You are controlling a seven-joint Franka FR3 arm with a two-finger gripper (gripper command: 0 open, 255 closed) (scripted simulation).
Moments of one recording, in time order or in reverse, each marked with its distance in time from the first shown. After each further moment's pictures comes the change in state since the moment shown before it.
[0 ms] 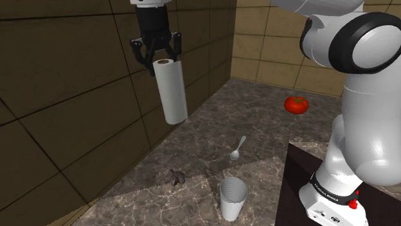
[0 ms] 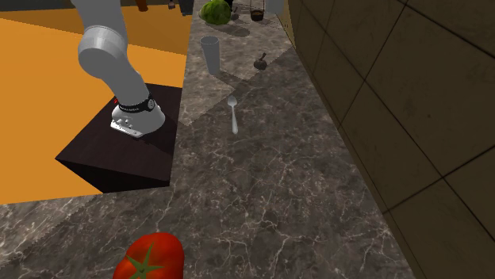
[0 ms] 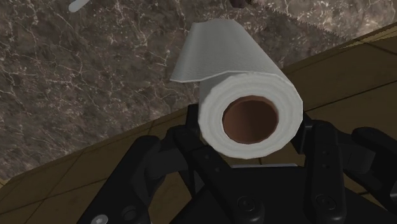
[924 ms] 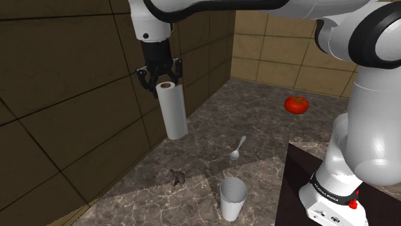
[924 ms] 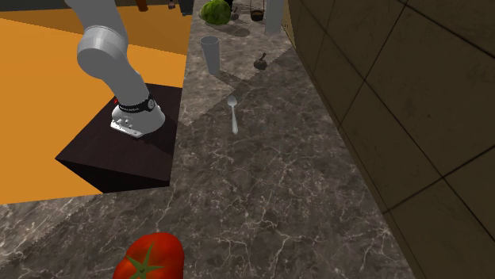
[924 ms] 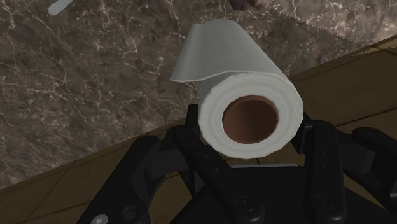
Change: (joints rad) arm -0.030 -0.105 -0.003 -0.347 0.031 0.244 0.013
